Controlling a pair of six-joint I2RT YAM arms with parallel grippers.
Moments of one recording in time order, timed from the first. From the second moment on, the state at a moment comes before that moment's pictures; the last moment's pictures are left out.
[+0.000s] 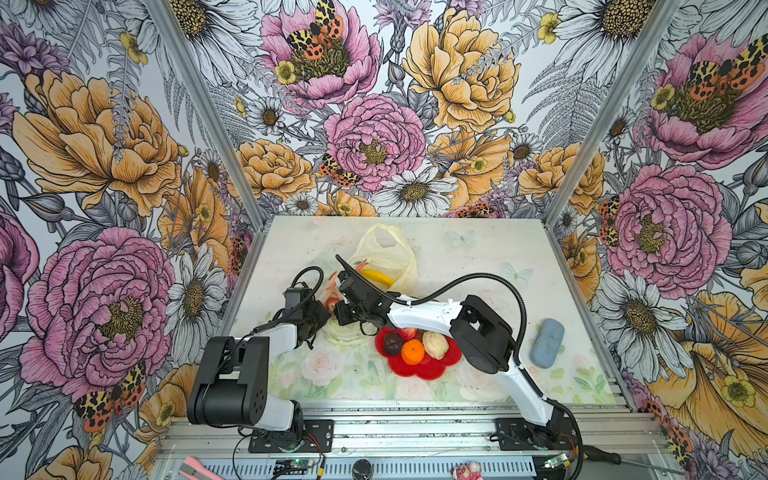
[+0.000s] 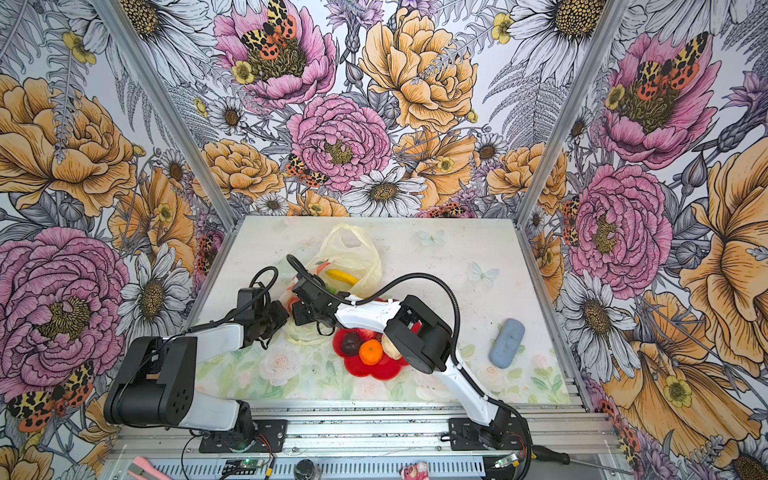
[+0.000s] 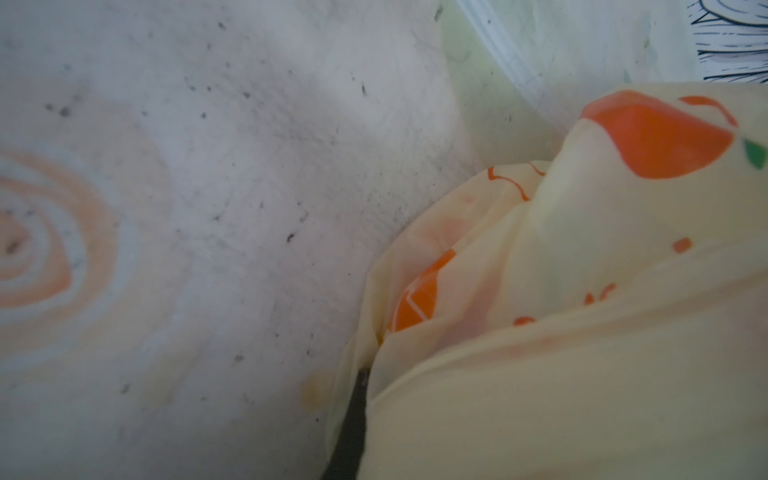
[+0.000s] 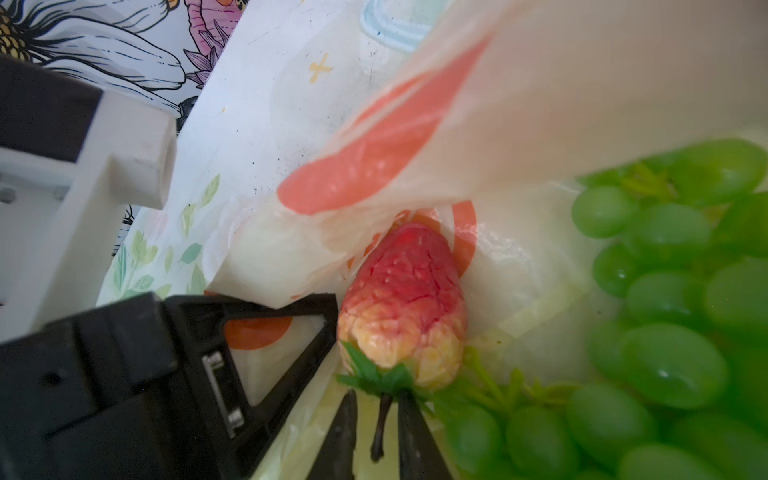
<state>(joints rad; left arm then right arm) -0.03 1.45 0.50 0.07 0.13 -0.77 0.98 2.31 1.75 -0.20 -0.08 0.59</state>
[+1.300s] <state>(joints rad) -0.03 1.38 0.52 -0.01 0.04 -0.68 0.98 2.00 1.49 -0.22 -0.05 0.52</state>
